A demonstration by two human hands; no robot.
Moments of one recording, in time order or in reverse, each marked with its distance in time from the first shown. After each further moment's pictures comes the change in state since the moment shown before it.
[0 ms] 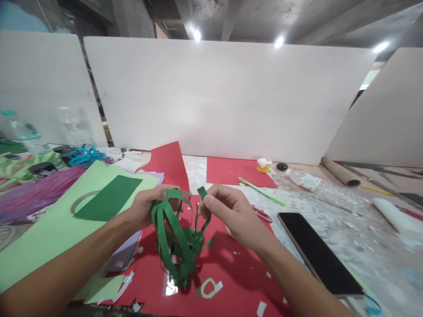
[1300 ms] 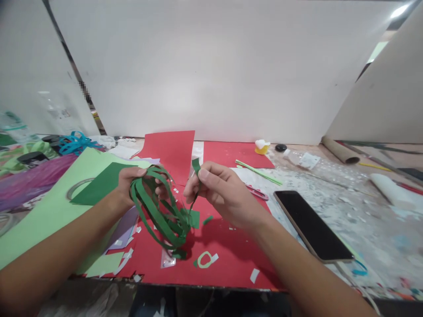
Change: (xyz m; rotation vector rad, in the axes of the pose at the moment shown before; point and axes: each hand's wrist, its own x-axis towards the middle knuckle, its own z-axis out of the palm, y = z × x) left_hand 0.001 0.000 -0.022 -0.419 -0.153 -0.123; right_hand -0.004 -0.002 0.008 0.458 -0.119 0.005
